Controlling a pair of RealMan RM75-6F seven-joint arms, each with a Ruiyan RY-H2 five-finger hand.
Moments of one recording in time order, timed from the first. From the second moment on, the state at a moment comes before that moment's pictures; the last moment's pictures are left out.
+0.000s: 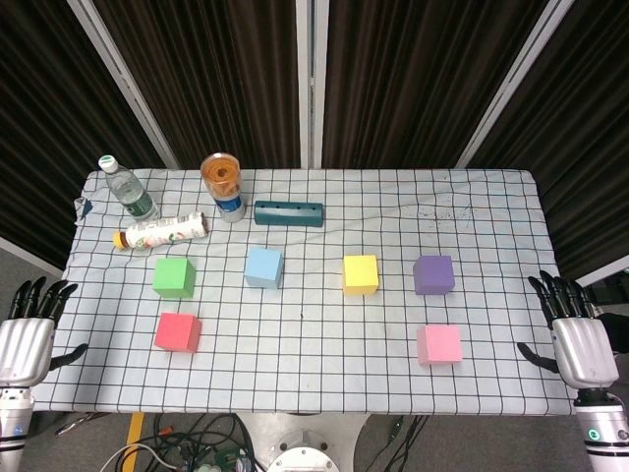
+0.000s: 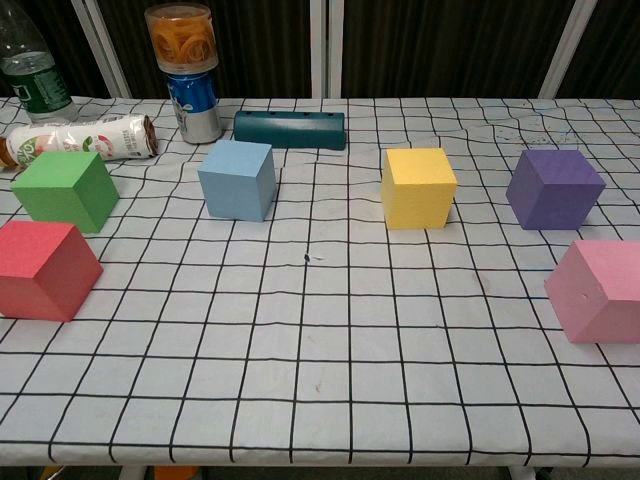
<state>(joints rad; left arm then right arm) -0.08 -1.19 -0.05 -1.57 1.49 1.52 0.16 0.11 -1.08 0.06 -1.68 -1.52 1.46 -0.06</state>
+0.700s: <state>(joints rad) -0.19 -1.13 -0.08 -1.62 1.55 1.43 0.13 0.12 -1.03 0.05 -1.68 -1.59 1.47 0.02</state>
